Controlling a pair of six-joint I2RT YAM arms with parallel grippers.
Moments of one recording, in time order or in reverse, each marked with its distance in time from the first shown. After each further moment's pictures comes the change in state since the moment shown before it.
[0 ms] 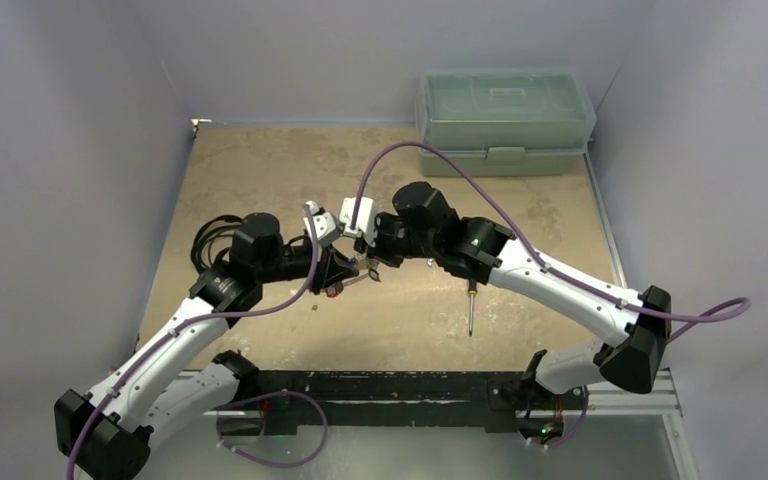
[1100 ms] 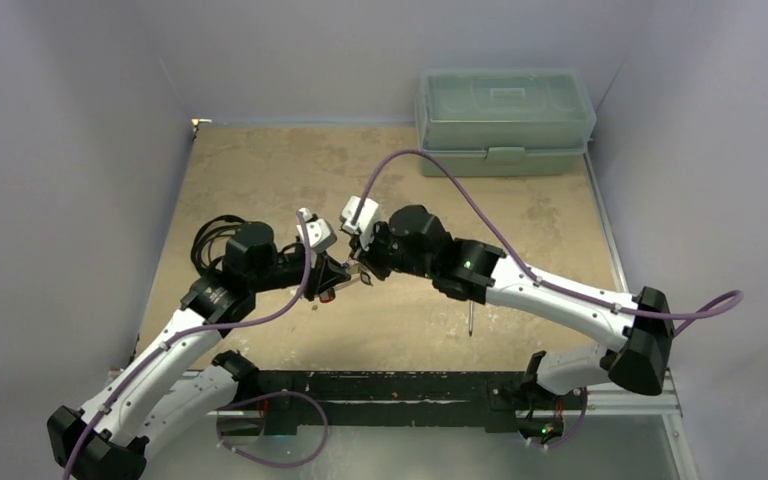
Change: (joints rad) left arm -0.001 -0.069 -0.022 -0.072 -0.072 0.000; right arm 0.063 -0.002 -0.102 0.163 0.080 0.257
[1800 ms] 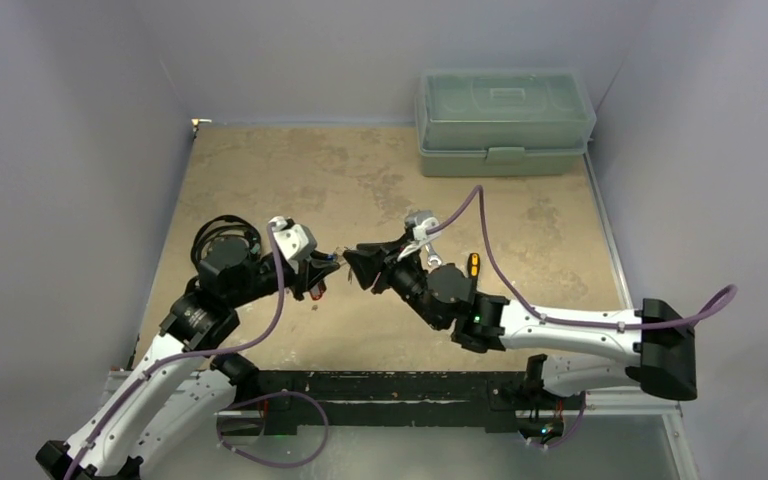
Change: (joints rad) left arm -0.004 -0.171 -0.010 0.021 -0.105 0.019; right arm 0.216 -0.166 -0.469 0.858 0.597 0.583
